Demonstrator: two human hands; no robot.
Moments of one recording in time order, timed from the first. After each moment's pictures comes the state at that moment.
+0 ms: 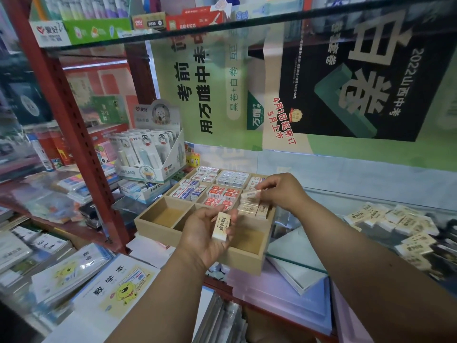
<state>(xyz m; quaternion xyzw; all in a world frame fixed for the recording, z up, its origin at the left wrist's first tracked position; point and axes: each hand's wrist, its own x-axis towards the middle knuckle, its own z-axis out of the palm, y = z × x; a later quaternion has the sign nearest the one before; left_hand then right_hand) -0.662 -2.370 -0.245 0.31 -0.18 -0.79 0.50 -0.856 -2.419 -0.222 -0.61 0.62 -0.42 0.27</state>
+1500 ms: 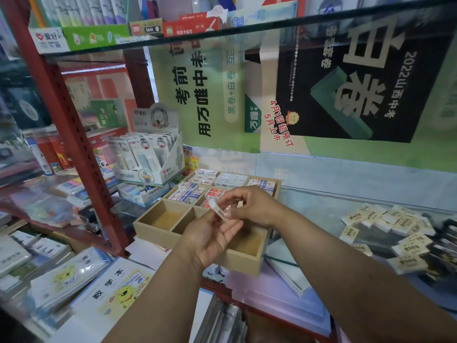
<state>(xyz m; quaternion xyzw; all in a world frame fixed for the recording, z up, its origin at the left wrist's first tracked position) -0.668 -2.381 -0.251 0.32 -0.23 -0.78 0.49 -0.814 -2.396 -0.221 -0.74 0.43 -0.36 0.36</state>
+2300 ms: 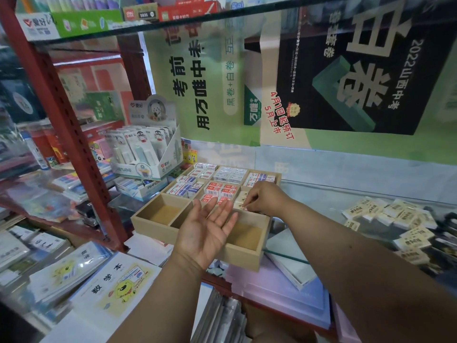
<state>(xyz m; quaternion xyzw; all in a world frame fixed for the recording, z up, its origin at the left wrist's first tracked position) -0.661 -2.378 -0.265 0.22 -0.16 -0.78 0.56 -0.843 -2.439 -0.253 -0.74 0.60 -0.24 0.18</state>
